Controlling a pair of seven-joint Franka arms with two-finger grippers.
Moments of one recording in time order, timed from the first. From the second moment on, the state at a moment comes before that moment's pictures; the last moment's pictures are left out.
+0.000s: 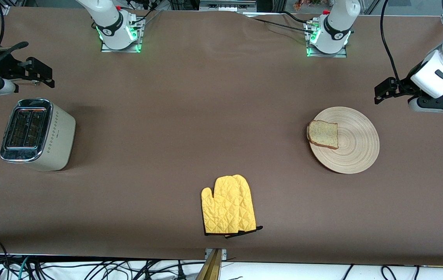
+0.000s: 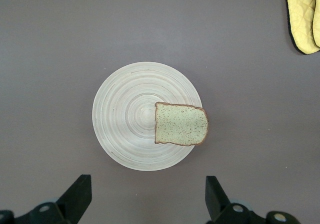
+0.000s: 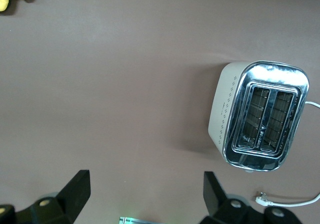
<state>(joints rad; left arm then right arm) -0.04 -0.02 -0.03 -1.70 0.00 1.65 -0.04 0.08 0.03 0.00 -1.50 0.00 1.47 -0.08</state>
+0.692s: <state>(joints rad) -0.04 -0.02 -0.03 -1.70 0.00 1.63 -0.04 0.08 0.04 0.01 -1.50 0.00 1.44 -0.08</state>
